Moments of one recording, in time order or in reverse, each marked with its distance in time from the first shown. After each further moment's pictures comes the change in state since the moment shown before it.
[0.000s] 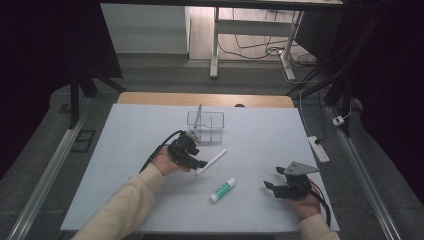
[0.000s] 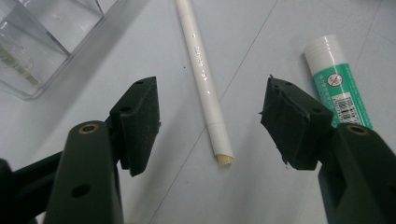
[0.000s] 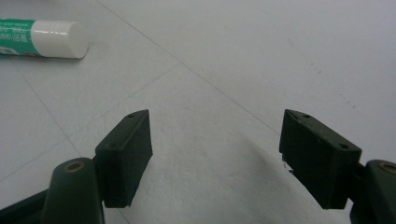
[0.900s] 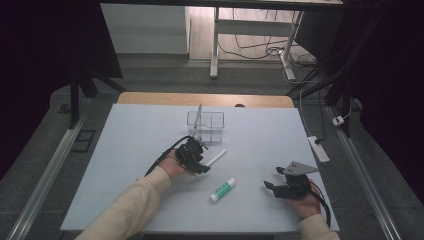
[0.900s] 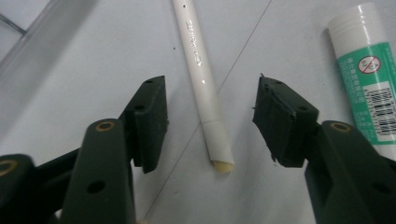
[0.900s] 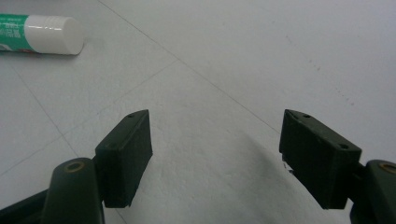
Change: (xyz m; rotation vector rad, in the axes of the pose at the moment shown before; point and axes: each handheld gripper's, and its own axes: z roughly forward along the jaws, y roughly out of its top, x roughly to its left) left arm -0.006 0.004 0.029 0.115 0.016 0.006; right arm 0.000 0.000 0.001 0.012 -0.004 -0.002
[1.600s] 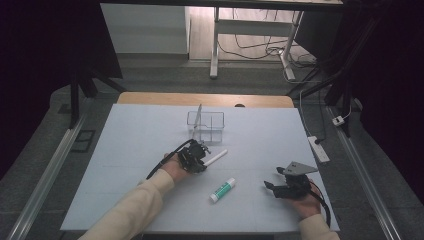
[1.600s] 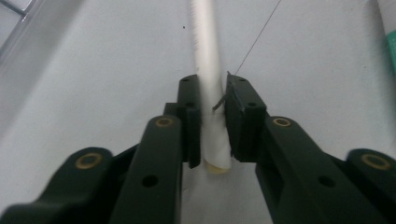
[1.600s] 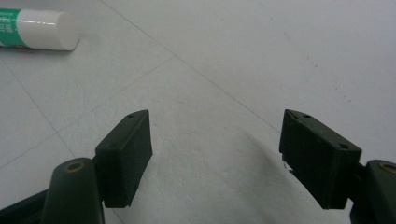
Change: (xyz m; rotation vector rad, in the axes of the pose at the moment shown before) left arm -0.009 0.002 0.011 0.078 0.102 0.025; right arm 0.000 0.000 0.000 0.011 -0.016 -0.006
